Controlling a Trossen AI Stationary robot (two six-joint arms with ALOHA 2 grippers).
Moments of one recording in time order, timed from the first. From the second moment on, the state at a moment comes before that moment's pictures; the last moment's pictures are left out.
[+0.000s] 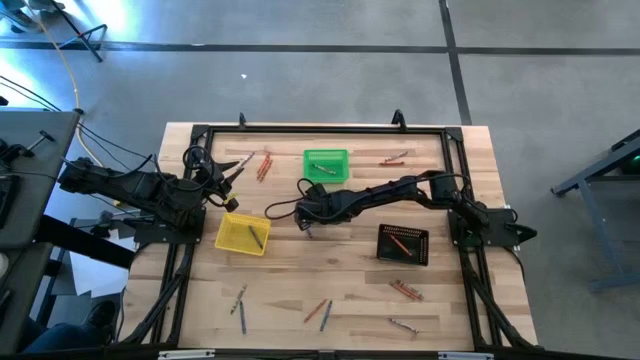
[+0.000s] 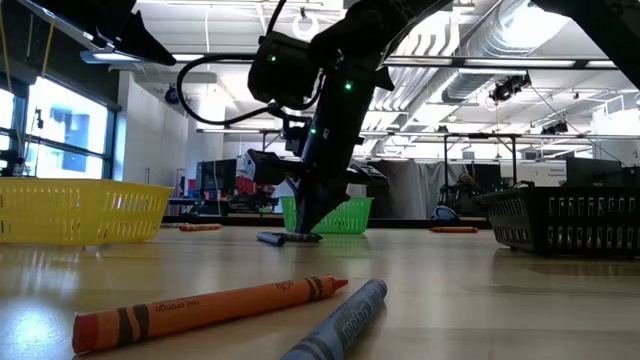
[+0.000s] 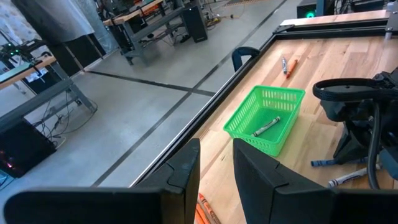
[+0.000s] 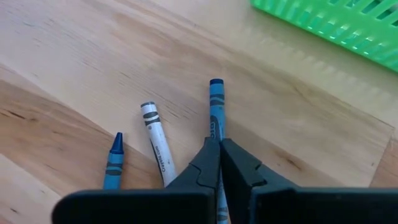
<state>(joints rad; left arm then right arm) -0.26 0.57 0.61 -0.53 -0.98 -0.08 0.03 2.24 1.62 -0.59 0.42 0.99</state>
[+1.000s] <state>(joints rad) -0.26 0.58 0.61 -0.53 -0.98 -0.08 0.03 2.27 1.62 -0.59 0.38 0.95</state>
